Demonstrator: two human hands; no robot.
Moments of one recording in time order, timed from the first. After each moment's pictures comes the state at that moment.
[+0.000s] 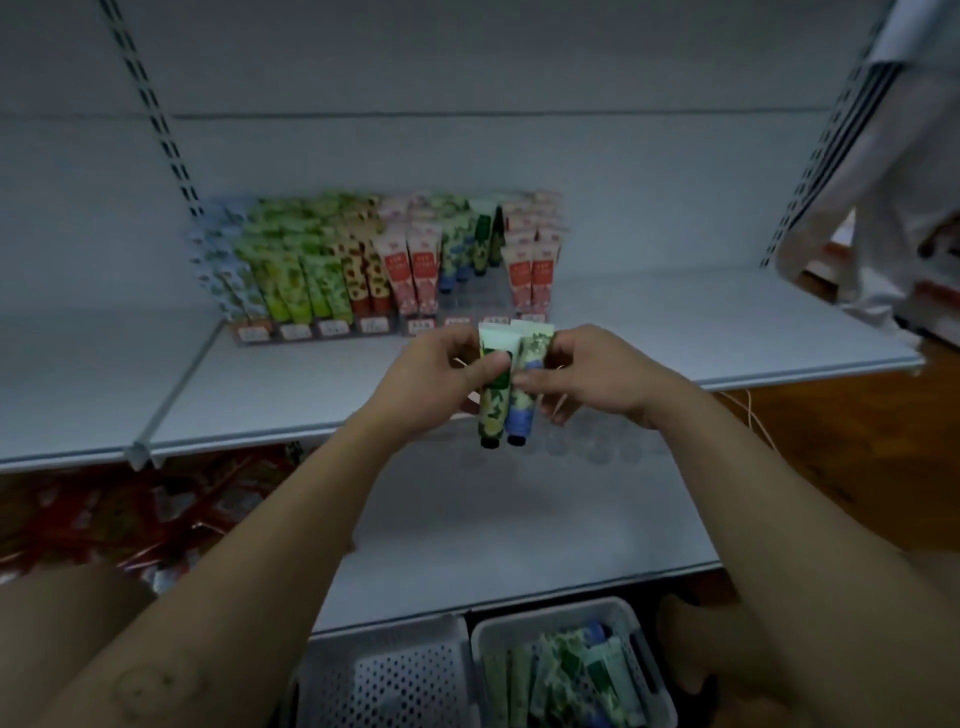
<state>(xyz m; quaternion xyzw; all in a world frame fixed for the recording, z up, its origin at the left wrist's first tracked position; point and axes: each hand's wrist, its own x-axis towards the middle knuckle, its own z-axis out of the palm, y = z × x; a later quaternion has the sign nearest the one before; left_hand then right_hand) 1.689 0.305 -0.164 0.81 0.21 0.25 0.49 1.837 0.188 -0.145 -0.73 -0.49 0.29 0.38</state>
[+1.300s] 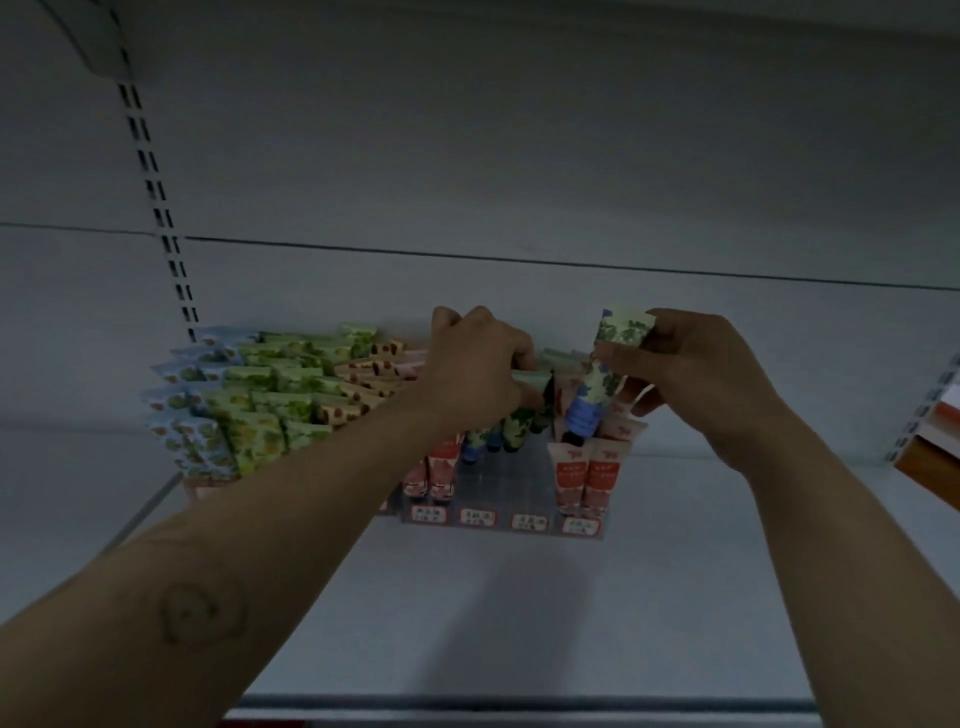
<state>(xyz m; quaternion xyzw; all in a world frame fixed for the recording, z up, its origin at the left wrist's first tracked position) 1.824 0.458 -0.075 0.93 0.24 0.28 0.03 1.957 0.311 -0.051 -0.68 -0.48 0.11 0.55</state>
